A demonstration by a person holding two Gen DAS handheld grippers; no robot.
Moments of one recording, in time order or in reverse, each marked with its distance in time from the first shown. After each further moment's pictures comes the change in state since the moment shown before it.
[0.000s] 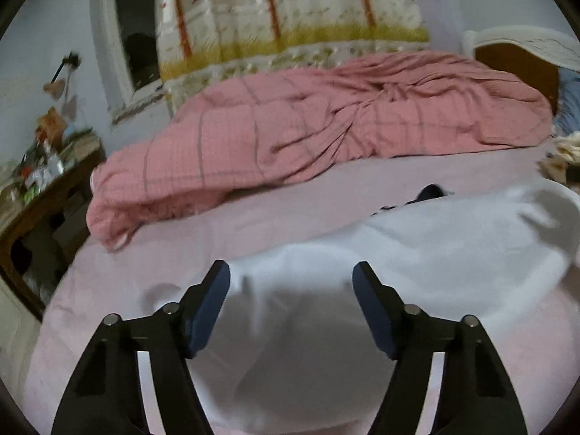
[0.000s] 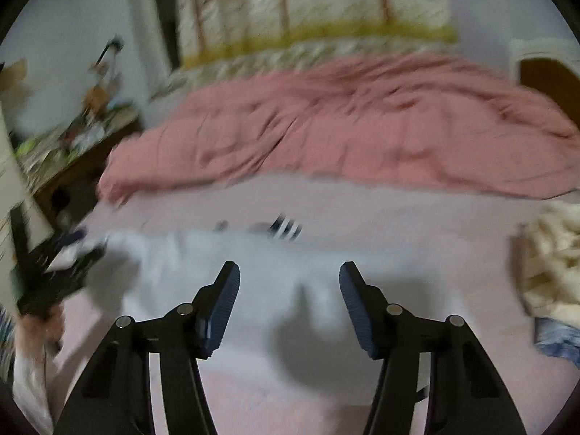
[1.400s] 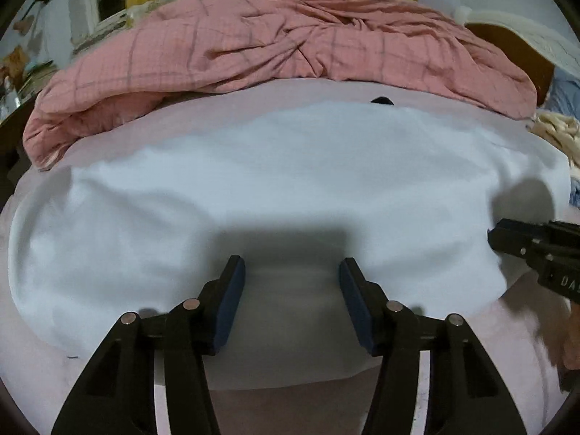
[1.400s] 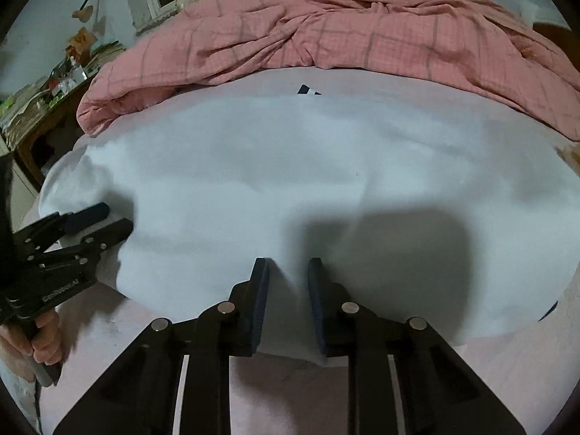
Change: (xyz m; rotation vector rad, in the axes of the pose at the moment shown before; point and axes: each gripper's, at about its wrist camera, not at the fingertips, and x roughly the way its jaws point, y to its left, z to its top) left arm 0.036 -0.074 -0.062 -0.059 0.203 -0.185; right arm 0.070 0.045 -0.083 0.005 0.158 -0.003
